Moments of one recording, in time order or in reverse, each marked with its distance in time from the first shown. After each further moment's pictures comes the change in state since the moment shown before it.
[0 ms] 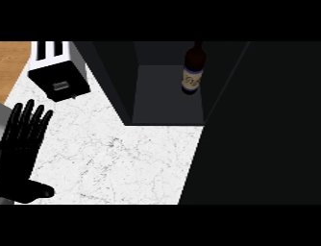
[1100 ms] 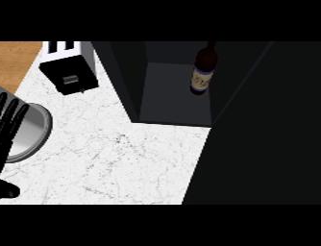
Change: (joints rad) left arm -0.015 0.098 0.103 0.029 0.079 -0.131 0.055; right arm -0.310 0.196 -0.088 0.055 -0.030 0.038 0.229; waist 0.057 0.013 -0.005
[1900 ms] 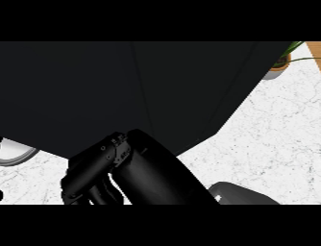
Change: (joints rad) left arm 0.019 0.025 0.055 0.041 0.032 -0.075 0.017; right arm -0.797 0.536 0.008 0.532 -0.095 -0.217 0.348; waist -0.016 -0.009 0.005
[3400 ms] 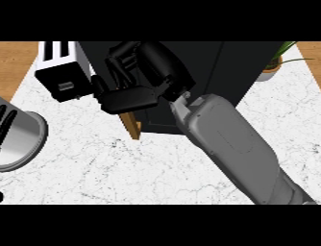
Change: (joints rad) left arm 0.002 -0.067 0.073 0.029 -0.052 -0.058 0.026; right arm -0.177 0.024 -0.276 0.659 -0.202 0.265 -0.407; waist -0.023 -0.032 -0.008
